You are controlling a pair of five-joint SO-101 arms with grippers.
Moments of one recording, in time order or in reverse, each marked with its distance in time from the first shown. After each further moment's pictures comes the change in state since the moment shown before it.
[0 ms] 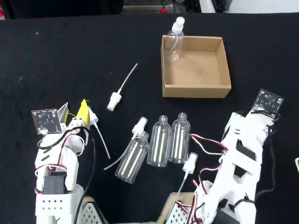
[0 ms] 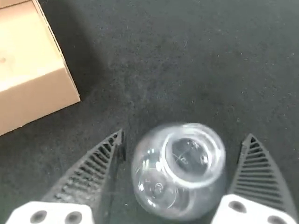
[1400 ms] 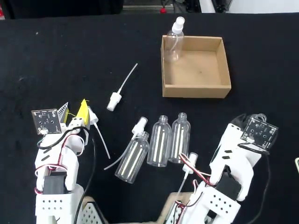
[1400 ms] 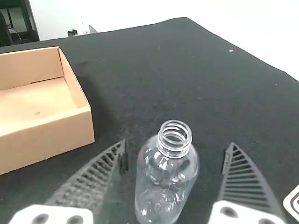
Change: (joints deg) left arm 0.0 0.0 0.0 0.0 0.0; right arm 0.0 -60.8 20.1 23.4 -0.4
